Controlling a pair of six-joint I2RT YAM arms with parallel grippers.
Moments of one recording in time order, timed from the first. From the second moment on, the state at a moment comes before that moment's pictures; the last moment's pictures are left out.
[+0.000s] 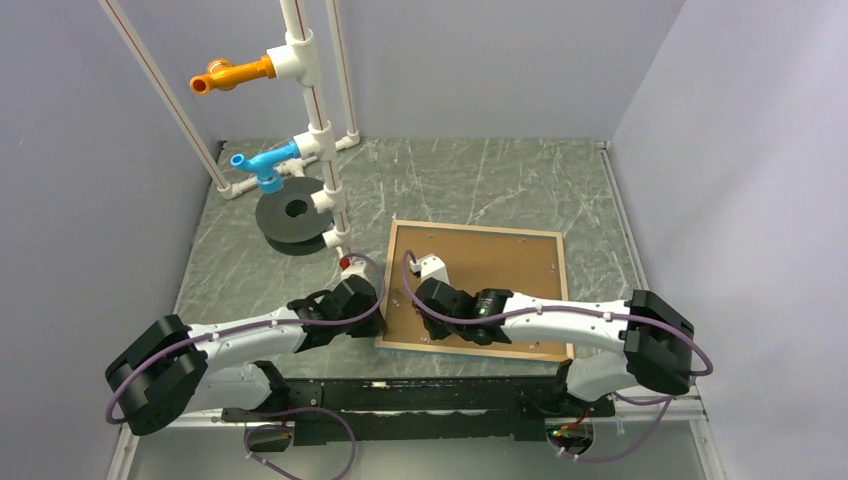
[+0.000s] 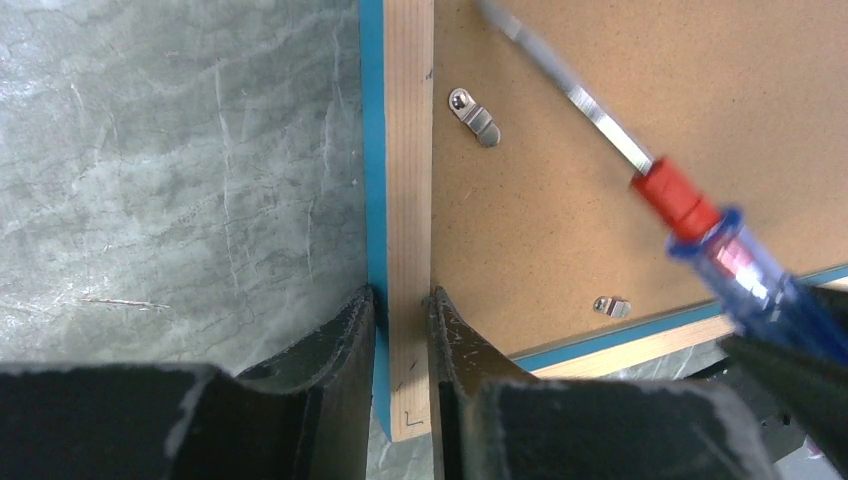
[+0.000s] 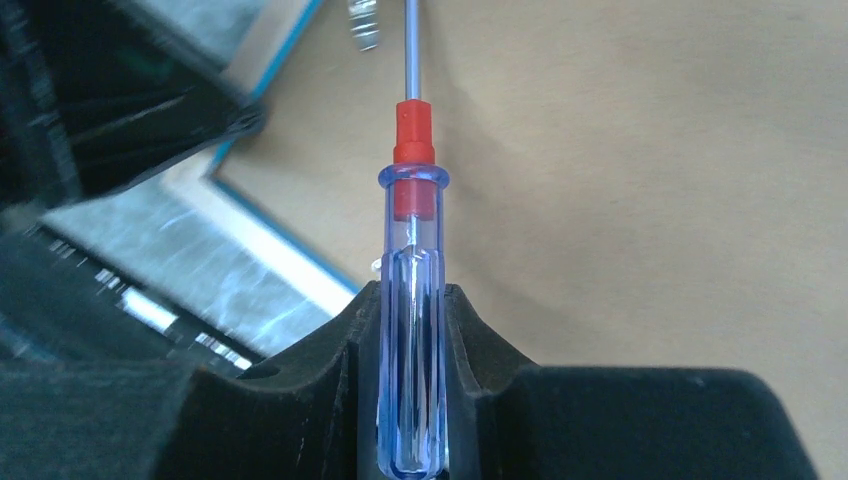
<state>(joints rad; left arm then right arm) -0.88 1.19 0.43 -0.12 -0.11 -0.88 1.18 1.35 0.80 -0.37 0.26 0.55</state>
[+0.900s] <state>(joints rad) -0.89 1.13 0.50 -0.26 -0.11 -0.85 1.16 1.12 0.72 -0.40 0.38 0.52</state>
